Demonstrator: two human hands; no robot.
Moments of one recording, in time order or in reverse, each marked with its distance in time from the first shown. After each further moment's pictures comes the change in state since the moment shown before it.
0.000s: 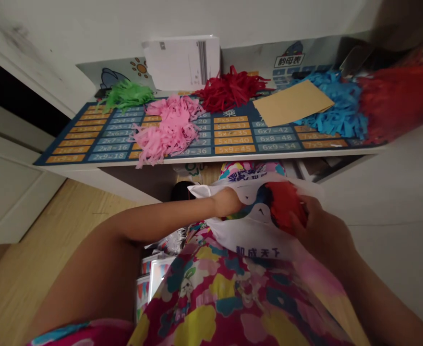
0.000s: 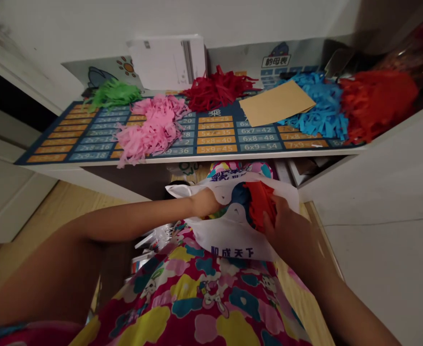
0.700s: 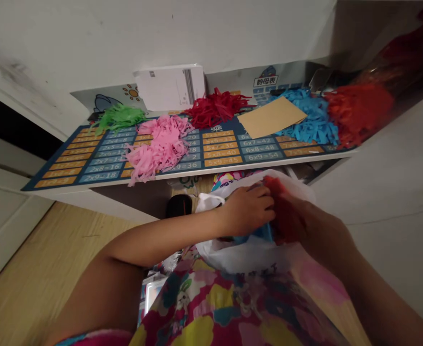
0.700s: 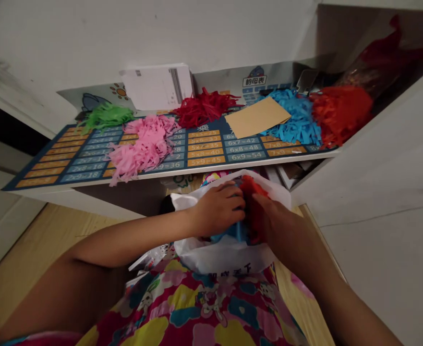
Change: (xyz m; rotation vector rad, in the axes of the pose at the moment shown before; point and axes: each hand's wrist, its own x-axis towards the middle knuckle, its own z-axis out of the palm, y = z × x) left_hand -0.007 0.102 -0.012 0.961 0.174 0.748; right_hand 0.001 0.012 -0.024 0.260 0.137 -0.188
